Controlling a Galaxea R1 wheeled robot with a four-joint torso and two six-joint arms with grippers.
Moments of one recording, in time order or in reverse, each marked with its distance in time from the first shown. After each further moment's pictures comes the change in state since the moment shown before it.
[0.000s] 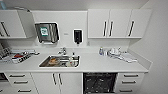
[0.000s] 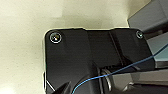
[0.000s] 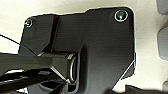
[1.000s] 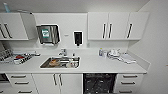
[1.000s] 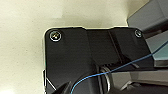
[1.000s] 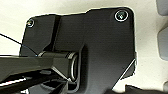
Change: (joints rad) left arm 0.008 0.006 -0.004 -0.001 0.002 0.000; right arm -0.003 0.000 0.000 0.000 0.004 0.000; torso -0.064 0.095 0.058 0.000
